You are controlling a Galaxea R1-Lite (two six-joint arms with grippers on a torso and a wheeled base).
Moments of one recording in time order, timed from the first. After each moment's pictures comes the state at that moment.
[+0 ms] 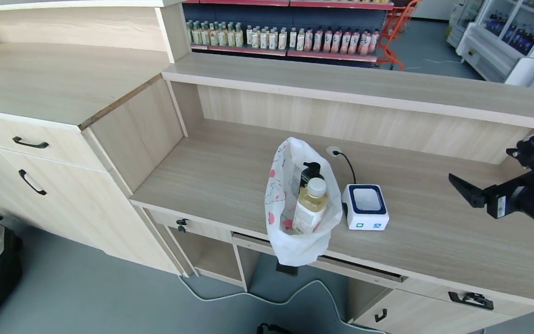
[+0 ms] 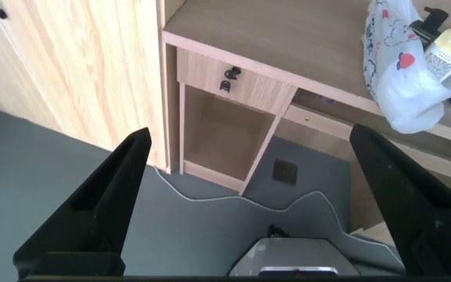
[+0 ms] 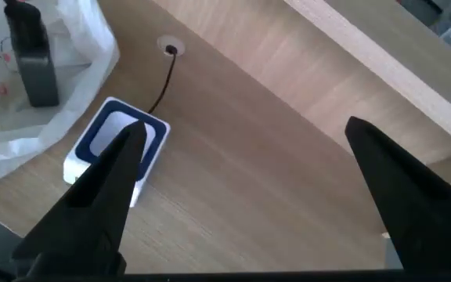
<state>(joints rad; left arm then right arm) -0.01 0.00 0.00 0.01 -0.04 -0.14 -0.03 1.43 -0.45 -1.01 0.09 -0.51</state>
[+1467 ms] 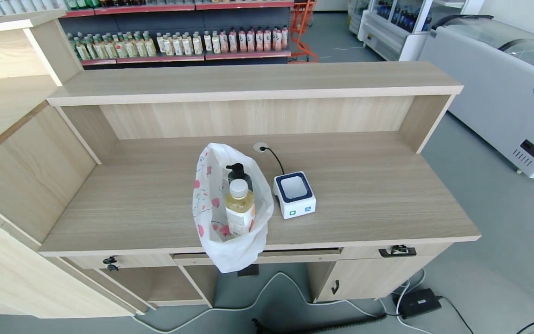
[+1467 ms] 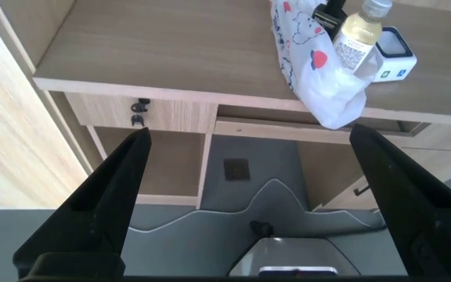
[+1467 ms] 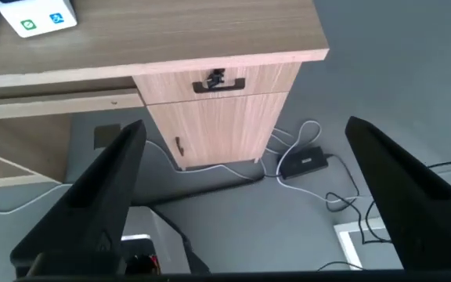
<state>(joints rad) -0.01 0.00 0.00 0.01 -0.04 -0.14 0.04 0.28 -0.01 -0.12 -0.11 -0.01</state>
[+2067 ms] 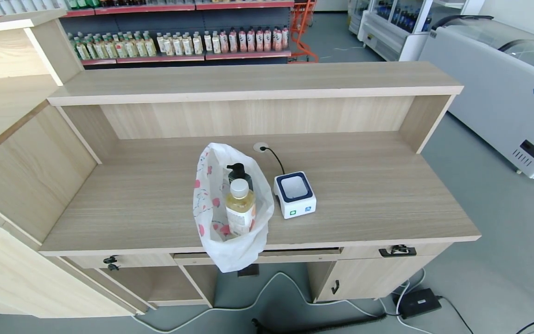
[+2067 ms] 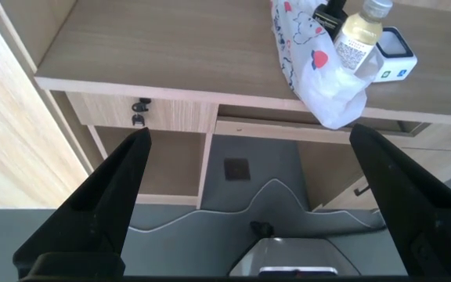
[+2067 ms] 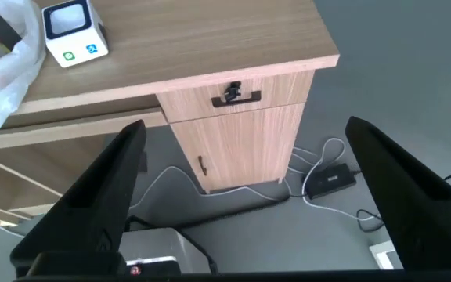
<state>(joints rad) -0.01 0.00 0.00 0.01 -0.04 -0.14 0.01 0.01 0.00 0.01 -0.06 0.05</state>
